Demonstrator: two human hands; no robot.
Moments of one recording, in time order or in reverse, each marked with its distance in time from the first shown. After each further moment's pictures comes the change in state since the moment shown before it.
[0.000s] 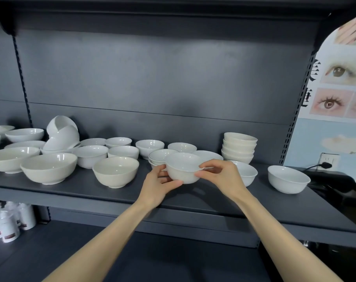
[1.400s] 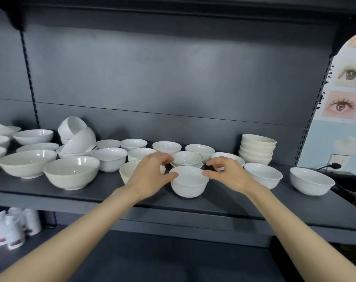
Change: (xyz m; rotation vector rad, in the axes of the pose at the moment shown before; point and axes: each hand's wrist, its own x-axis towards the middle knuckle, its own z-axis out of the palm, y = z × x) left_hand 0.015 0.040 -0.107 0.750 -0.032 0.380; right_hand 0.034 -0.017 0.057 -0.428 -0.159 0.039
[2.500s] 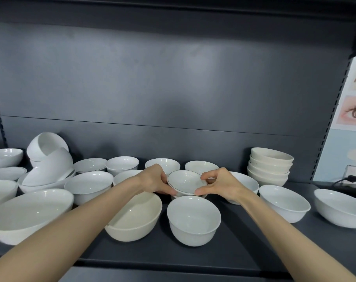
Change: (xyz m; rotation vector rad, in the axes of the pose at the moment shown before) left_hand 0.133 -0.079 0.048 -0.161 -0.599 -0.322; right_hand 0.104 0.039 0.023 0.259 -0.153 0.139
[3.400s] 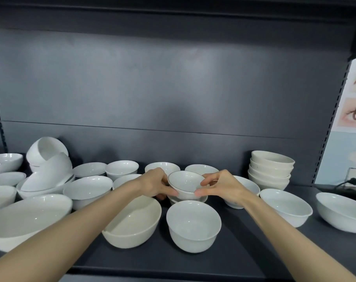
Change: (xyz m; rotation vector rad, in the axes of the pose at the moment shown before) left_hand 0.002 0.003 -0.003 -0.006 -0.025 0.042; right_hand -0.010 -0.014 -0.005 0.074 0.041 0.044
